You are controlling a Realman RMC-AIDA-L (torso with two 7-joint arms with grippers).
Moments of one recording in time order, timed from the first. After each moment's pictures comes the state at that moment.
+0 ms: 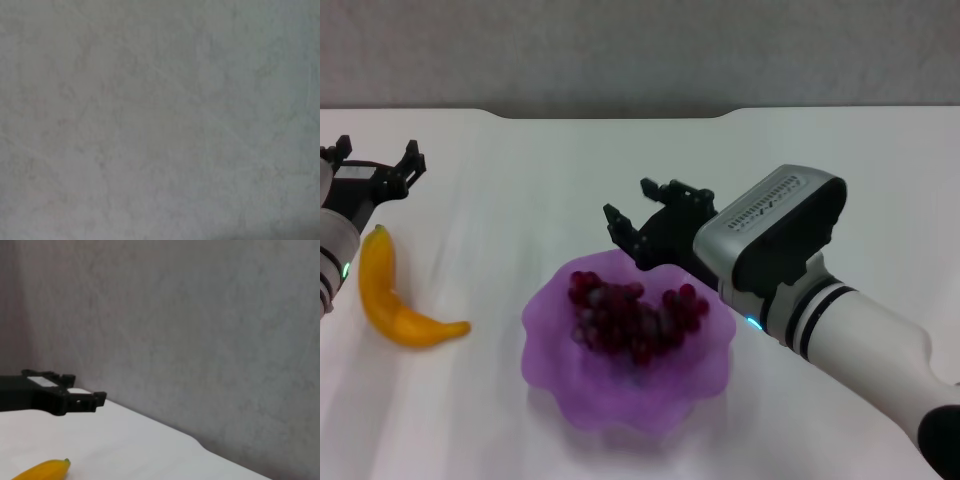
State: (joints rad) left arm -0.67 -2.03 -1.42 -0.14 2.63 0.71 -0.05; right arm 0.56 2.01 -2.40 -0.93 1.03 -0.31 -0.45
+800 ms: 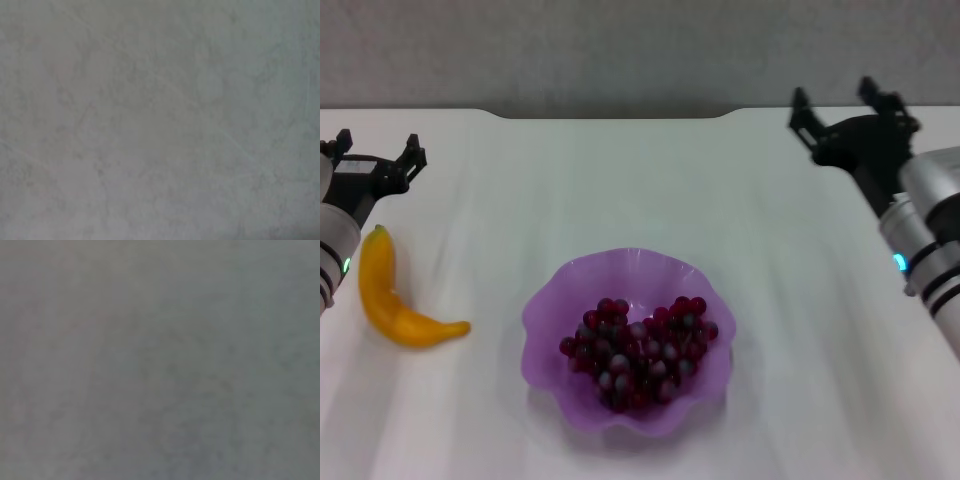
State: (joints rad) left arm -0.68 -2.03 -1.42 -0.14 2.63 0.71 -0.05; right arm 0.44 2.01 -2.21 -0.78 1.04 -0.73 -0.34
